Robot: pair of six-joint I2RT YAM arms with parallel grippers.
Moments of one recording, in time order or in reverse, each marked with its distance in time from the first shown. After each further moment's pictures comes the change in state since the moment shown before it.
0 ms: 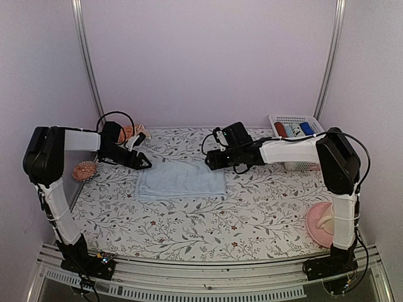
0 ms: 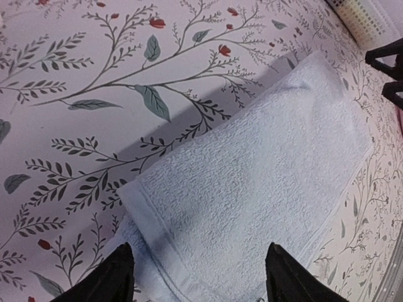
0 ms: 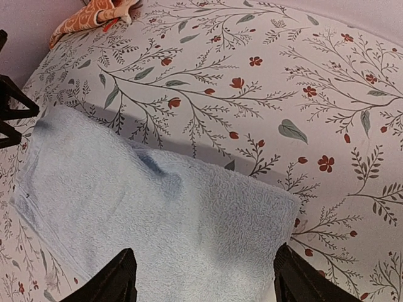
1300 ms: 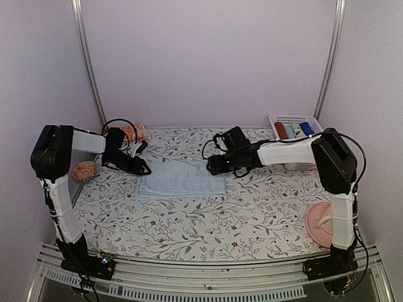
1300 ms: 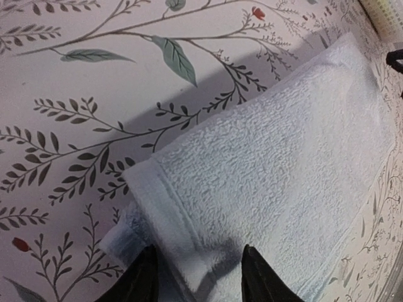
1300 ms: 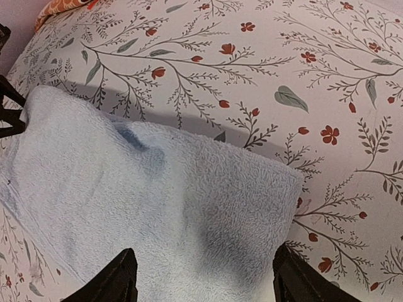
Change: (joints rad) left arm -0.005 0.097 0.019 -0.016 -0.028 -0.014; right arm 0.000 0.034 0.000 -0.045 0.000 0.013
